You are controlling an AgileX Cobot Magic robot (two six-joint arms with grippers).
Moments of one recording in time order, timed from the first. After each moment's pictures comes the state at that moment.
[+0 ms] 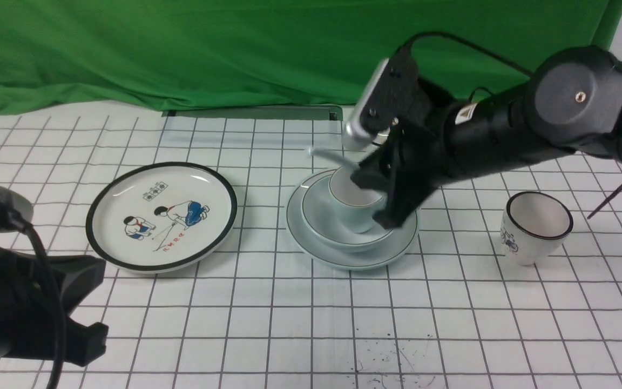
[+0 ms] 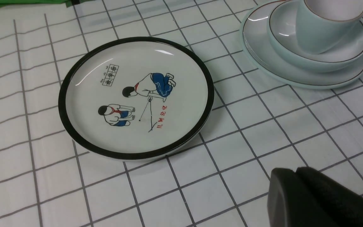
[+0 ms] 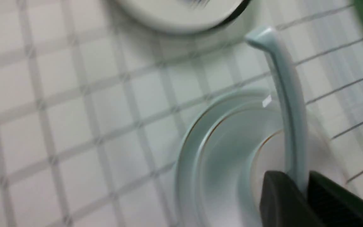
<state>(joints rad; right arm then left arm) 0.52 1.67 -1.27 0.70 0.34 -1.10 -0.38 0.72 -0.53 0.10 0.43 -0.10</state>
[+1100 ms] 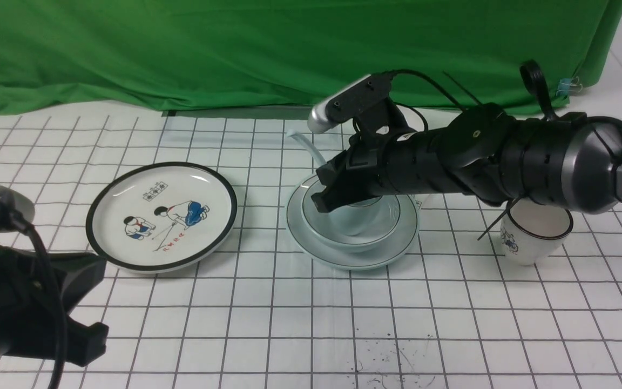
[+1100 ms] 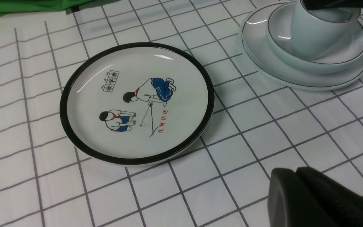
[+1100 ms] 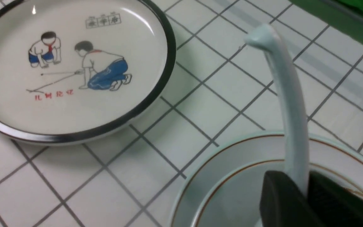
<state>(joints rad) 0.56 1.92 -1.32 1.00 0.10 -1.10 -0.38 0.72 -0.53 0.10 0.42 -0.07</state>
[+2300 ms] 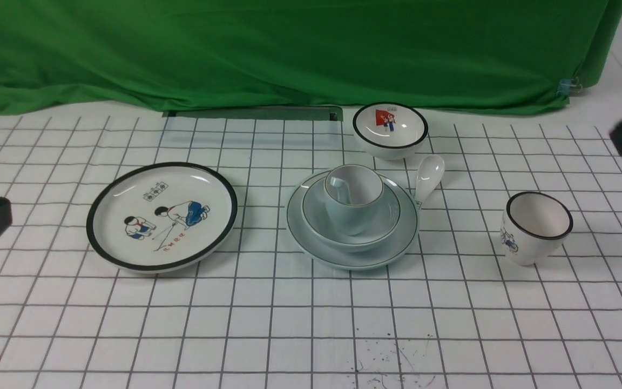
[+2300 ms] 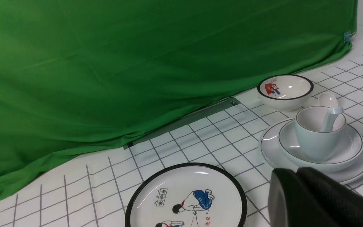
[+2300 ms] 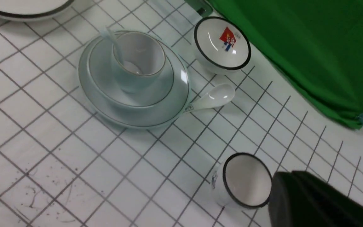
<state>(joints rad) 0.57 0.87 -1.01 -0.15 0.76 -0.19 -0.38 0.40 -0.53 0.24 0.35 -0.02</state>
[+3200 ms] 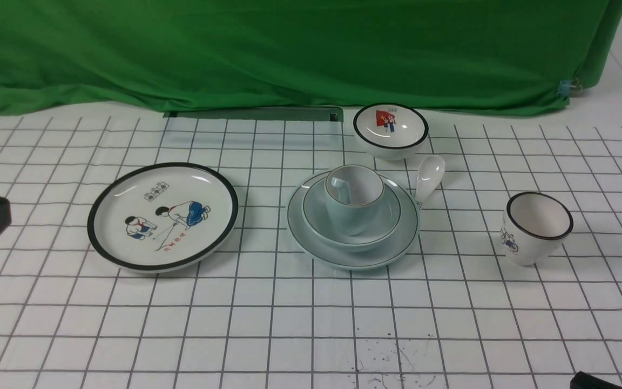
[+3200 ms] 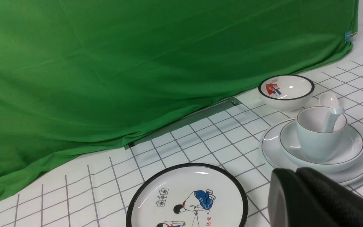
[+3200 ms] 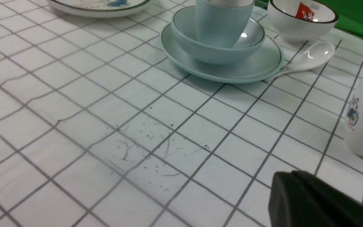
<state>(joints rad) 0.53 0.34 0.01 -0.16 -0.06 0.09 -0.38 0.40 -0.53 0.24 0.35 -0.02</state>
